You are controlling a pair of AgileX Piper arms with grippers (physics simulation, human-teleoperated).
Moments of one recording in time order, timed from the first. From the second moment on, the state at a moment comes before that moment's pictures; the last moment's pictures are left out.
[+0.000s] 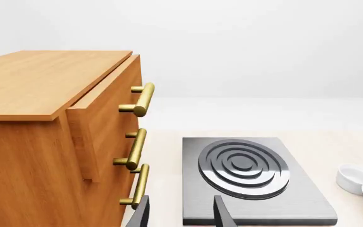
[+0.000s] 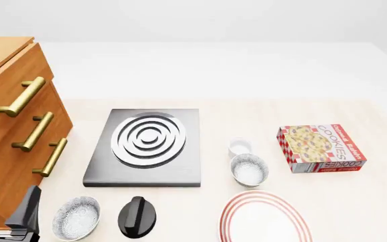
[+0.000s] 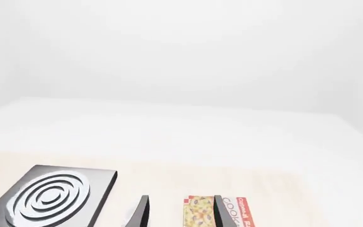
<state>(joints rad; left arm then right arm) 0.00 0.01 0.00 0.00 0.00 0.07 0.33 -0.74 0.42 -0.03</state>
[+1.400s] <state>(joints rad) 0.00 0.01 0.00 0.00 0.00 0.14 1.12 -1.56 1.03 0.02</state>
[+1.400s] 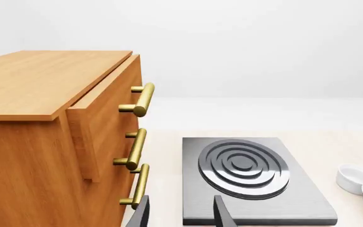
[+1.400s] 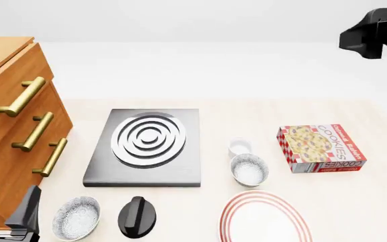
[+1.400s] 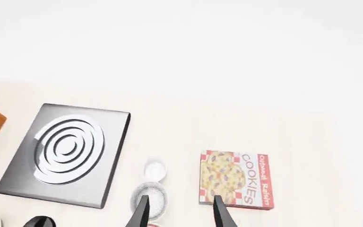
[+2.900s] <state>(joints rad) 0.00 0.01 0.00 0.00 0.00 0.14 1.26 -1.17 0.75 0.14</state>
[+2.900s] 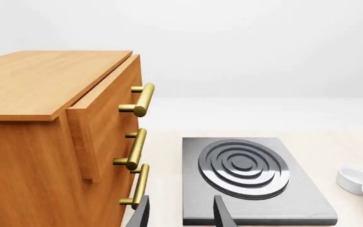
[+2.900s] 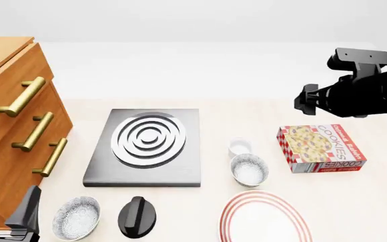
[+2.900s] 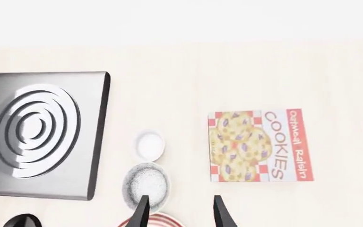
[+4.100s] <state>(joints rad) 0.00 0.01 0.00 0.00 0.00 0.17 1.40 -0.99 0.50 0.25</state>
